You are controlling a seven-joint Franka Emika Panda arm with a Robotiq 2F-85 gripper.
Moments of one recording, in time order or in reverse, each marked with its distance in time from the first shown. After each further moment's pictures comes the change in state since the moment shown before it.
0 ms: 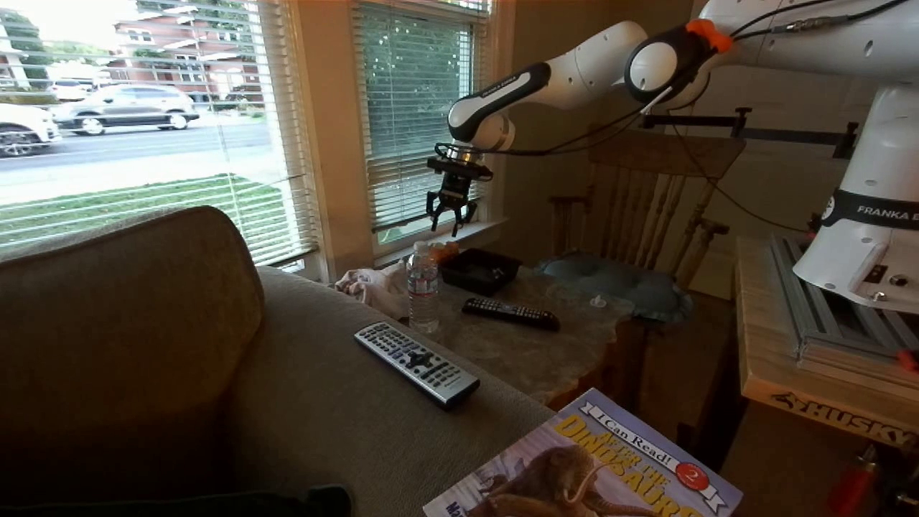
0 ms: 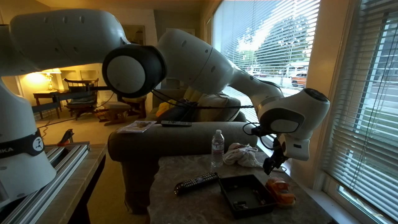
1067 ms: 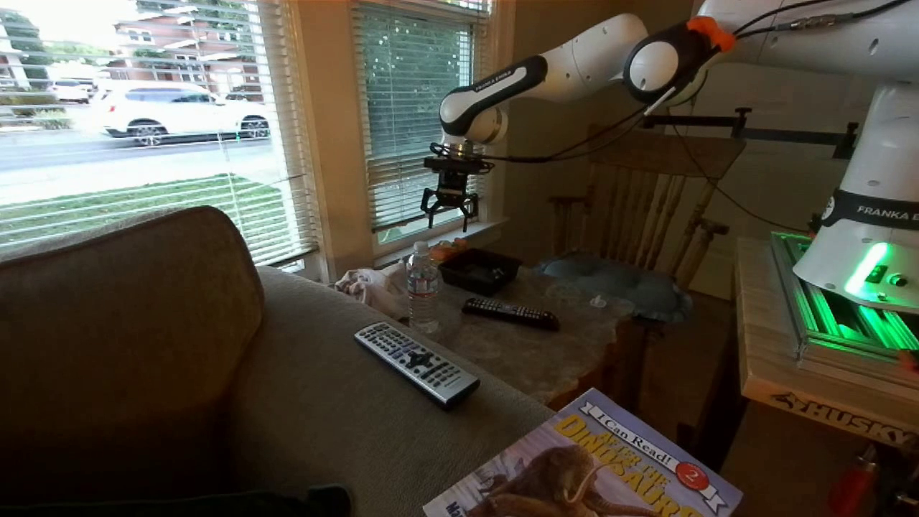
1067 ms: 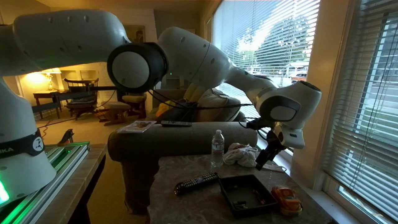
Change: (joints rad) arm 0.061 -0.014 -0.046 0.039 -0.068 -0.150 -0.037
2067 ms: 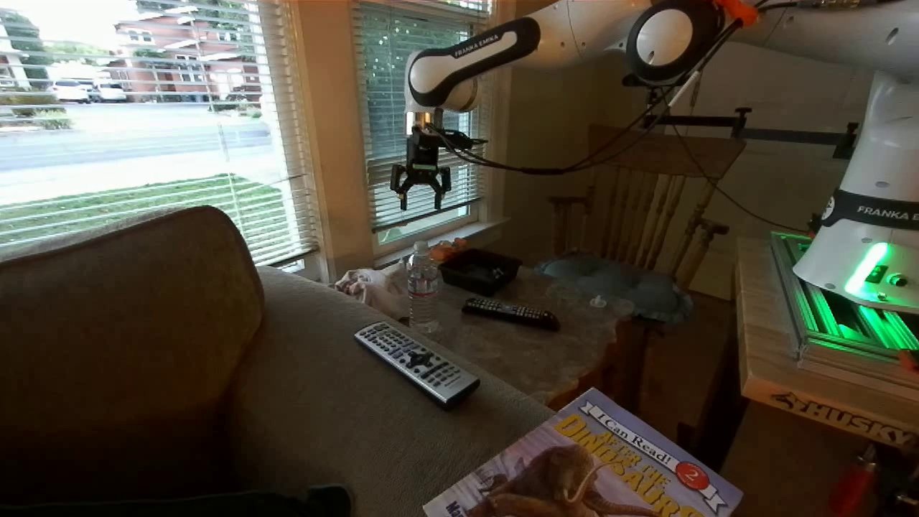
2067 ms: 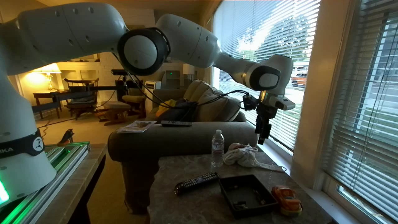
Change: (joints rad) arm 0.159 -0.104 -0.023 0.002 -0.131 -0.019 -0.478
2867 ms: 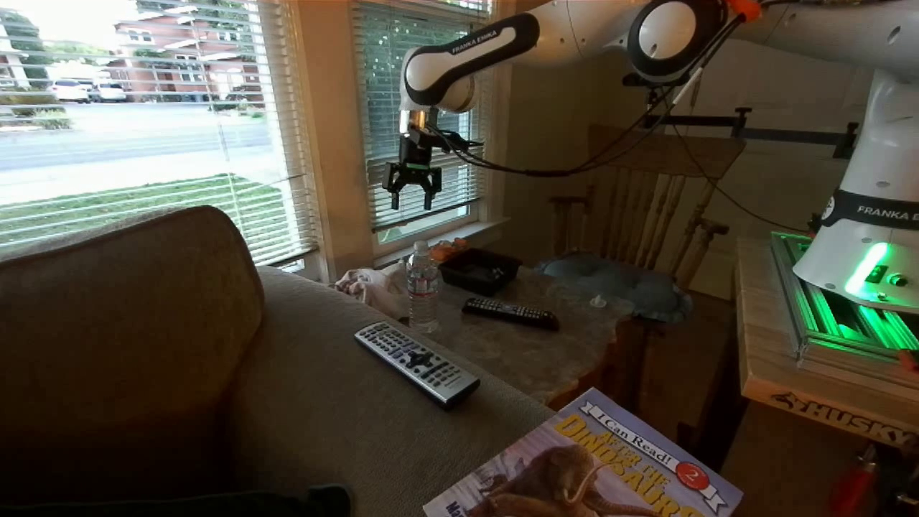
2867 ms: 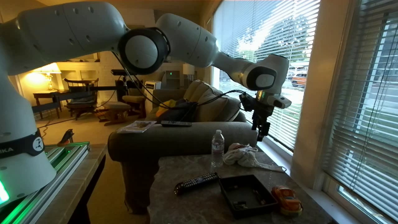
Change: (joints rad) arm 0.012 -0.014 0.035 -0.026 0.003 0.047 -0.116
